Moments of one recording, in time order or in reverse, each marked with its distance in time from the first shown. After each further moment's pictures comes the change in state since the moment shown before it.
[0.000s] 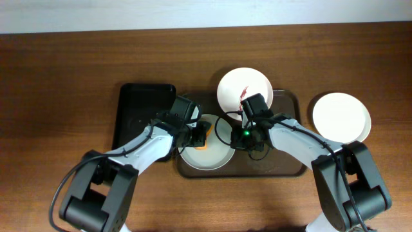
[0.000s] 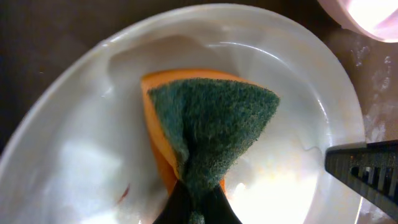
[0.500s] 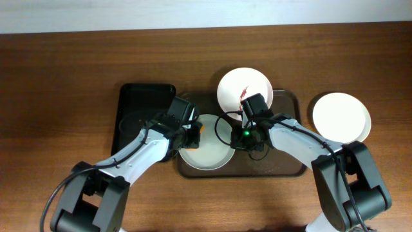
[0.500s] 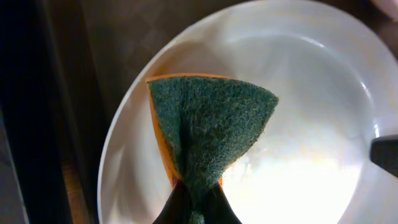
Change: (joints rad) left arm -0.003 -0.078 -0.015 -0.096 -0.144 0.023; right arm 0.000 0.000 0.000 0.000 0.000 0.000
